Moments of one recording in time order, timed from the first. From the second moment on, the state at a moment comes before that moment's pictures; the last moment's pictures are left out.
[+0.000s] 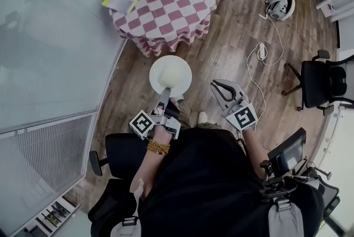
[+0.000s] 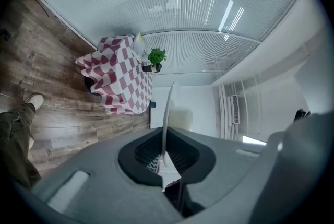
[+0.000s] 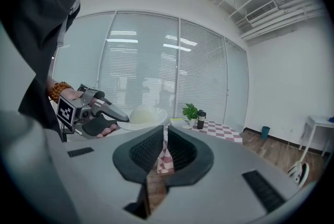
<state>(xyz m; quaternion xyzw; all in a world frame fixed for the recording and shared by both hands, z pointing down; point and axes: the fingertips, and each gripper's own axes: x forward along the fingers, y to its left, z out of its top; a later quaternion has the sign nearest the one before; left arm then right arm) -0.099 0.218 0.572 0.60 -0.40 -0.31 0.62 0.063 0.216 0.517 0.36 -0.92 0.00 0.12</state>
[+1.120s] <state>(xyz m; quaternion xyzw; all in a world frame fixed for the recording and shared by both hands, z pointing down) -0.213 0.061 0.584 0.59 -0.39 -0.32 0.63 -0.043 0.058 0.502 0.38 -0.92 0.00 0.13</state>
